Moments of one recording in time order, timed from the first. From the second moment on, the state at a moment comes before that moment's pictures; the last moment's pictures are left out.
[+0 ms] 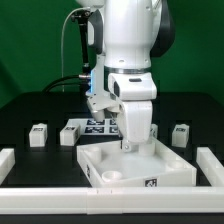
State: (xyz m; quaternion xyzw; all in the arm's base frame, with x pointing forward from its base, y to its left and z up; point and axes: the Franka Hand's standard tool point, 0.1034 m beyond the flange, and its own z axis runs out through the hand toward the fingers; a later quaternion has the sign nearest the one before) arm 0.465 0.010 0.011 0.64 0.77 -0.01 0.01
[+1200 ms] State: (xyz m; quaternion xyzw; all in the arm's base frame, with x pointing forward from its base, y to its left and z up) arm 0.472 0.041 0.010 0.71 0.71 0.02 0.02
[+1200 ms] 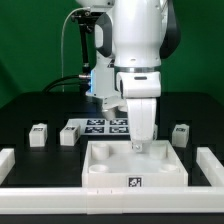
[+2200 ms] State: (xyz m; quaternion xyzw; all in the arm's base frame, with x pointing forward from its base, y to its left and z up) arm 0.492 0.083 0.011 0.70 0.71 0.01 0.01
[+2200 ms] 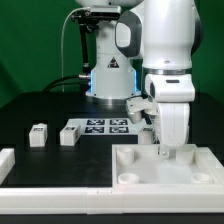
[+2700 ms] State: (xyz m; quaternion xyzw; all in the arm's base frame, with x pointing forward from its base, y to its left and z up) arm 0.492 0.083 0.011 0.70 0.71 0.01 0.01
